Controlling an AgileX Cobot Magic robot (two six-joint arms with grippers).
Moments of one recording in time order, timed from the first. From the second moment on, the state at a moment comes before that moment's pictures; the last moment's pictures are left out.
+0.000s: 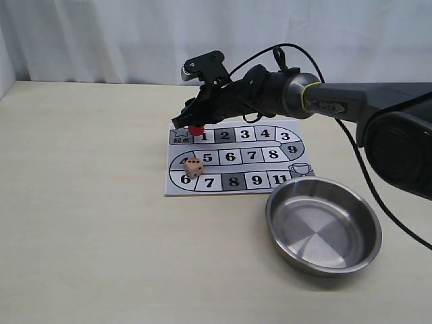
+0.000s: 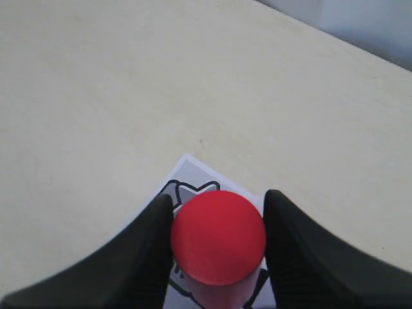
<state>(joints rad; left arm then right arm) -0.03 0.00 0.00 0.18 0.25 -0.18 0.43 2.43 -1.89 0.70 0.29 -0.82</state>
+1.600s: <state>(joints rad) -0.03 0.00 0.00 0.18 0.25 -0.18 0.30 2.43 -1.89 0.67 0.44 -0.74</state>
